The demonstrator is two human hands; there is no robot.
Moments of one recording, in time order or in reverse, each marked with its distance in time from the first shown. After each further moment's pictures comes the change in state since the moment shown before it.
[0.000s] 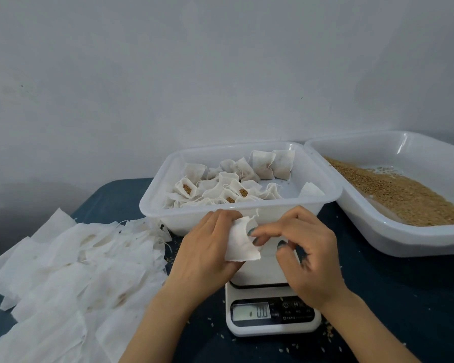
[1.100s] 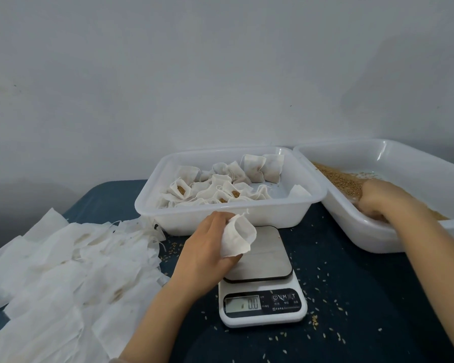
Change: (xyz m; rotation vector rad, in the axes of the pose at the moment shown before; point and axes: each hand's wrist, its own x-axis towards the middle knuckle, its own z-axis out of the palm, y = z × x) left_hand -0.005 0.003 0.007 -0.287 -0.101 -0.157; right_hand 0.070 0.121 -0.127 -1.069 -0.682 1.040
